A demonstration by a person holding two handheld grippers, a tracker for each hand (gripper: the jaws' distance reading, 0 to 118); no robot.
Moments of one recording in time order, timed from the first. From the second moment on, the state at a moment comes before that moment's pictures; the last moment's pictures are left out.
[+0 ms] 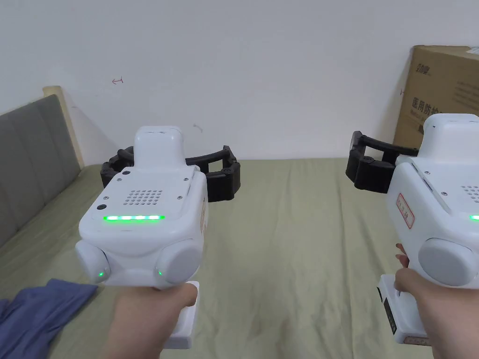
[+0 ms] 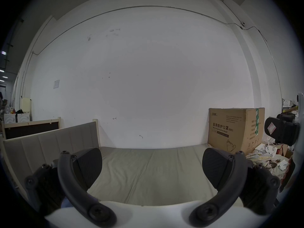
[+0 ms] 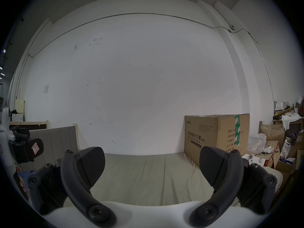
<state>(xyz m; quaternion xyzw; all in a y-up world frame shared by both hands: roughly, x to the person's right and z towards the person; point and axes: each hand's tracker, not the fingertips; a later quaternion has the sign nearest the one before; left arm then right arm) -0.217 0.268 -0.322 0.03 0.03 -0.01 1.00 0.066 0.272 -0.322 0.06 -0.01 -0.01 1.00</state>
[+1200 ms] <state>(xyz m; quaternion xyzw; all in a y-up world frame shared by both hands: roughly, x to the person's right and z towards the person) -0.212 0.267 -0.326 0.02 0.03 -0.02 1.00 0.068 0.268 -0.328 0.05 -0.01 -0.01 1.00</state>
